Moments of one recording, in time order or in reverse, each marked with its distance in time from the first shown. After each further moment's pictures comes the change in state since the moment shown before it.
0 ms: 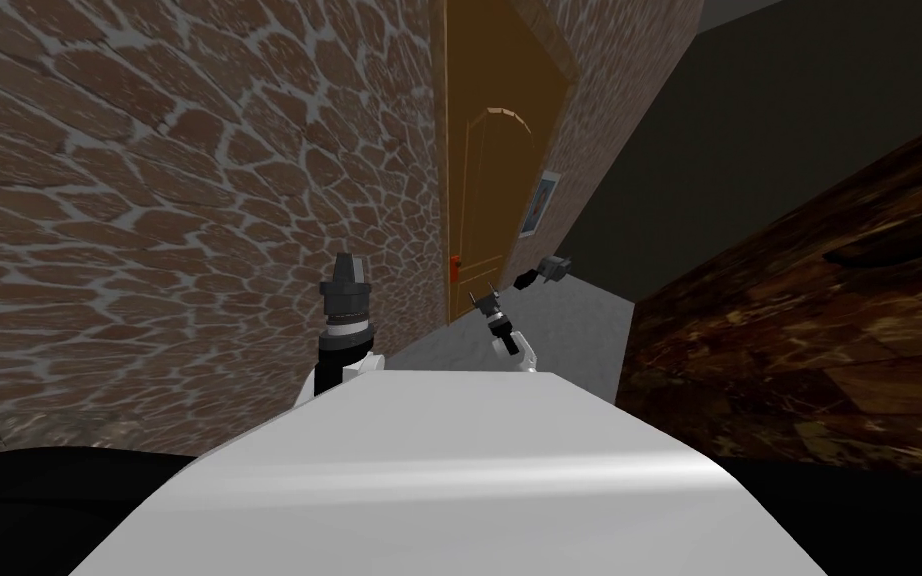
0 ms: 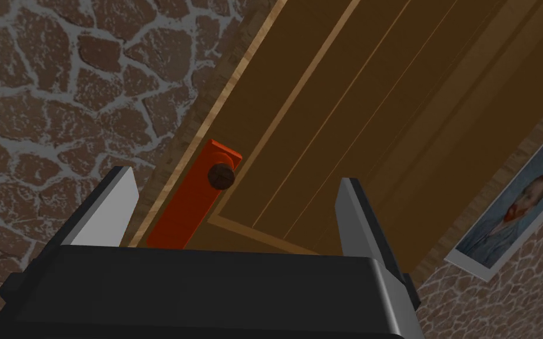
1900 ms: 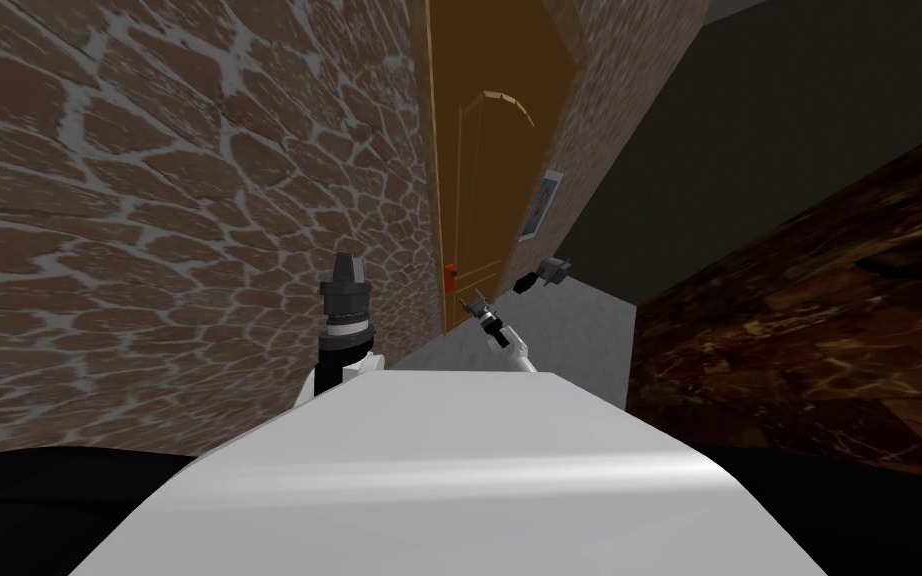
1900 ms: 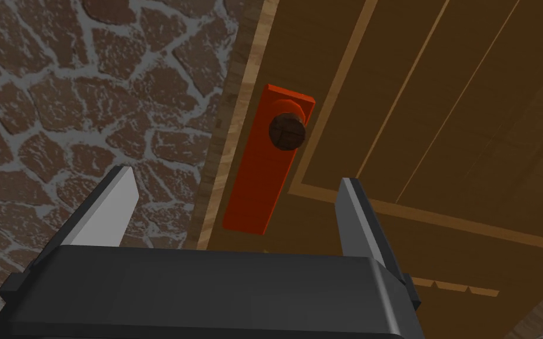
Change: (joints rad) arm -0.154 -0.023 0.068 0.254 0.131 0.019 -0.458
